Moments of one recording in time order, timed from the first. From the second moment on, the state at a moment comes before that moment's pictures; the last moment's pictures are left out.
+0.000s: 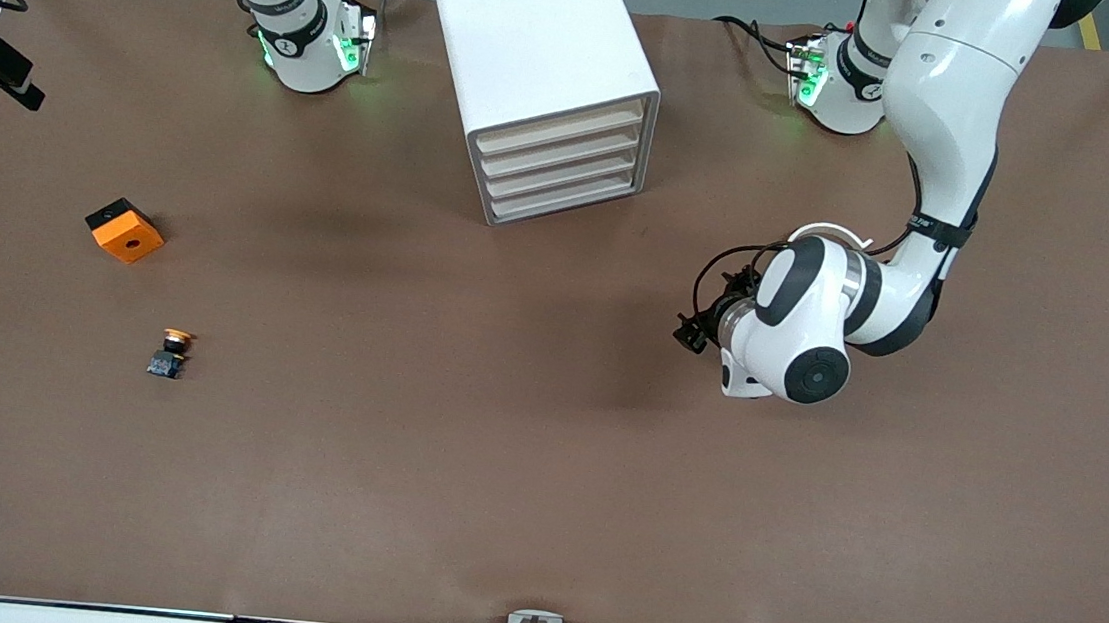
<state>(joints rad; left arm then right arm) -0.31 0.62 -0.11 -1.60 -0.38 1.73 -1.23 -0.11 -0.18 -0.01 -1.67 0.02 1.46 0.01</state>
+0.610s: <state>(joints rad) -0.30 0.71 -0.12 -1.59 -0.64 1.66 -1.75 -0.11 -0.18 -0.01 -1.66 0.02 1.46 0.01</state>
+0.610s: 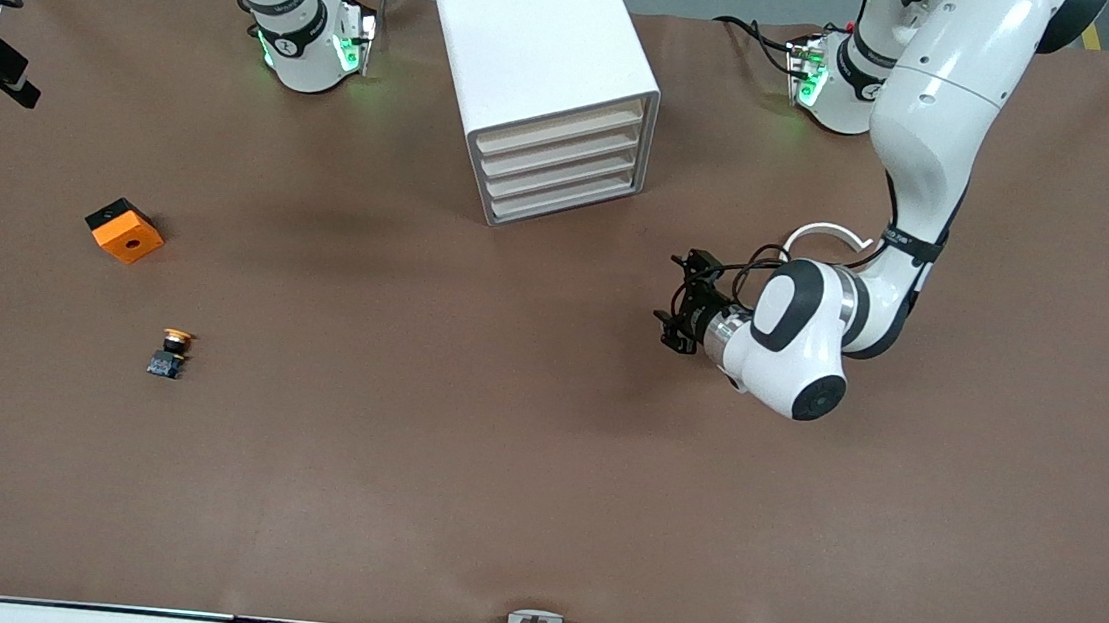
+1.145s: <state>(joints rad) -0.31 0.75 -0.17 -1.59 -0.75 1.49 -2.00 -0.11 -0.18 -0.01 -1.65 0.02 1.46 0.01</state>
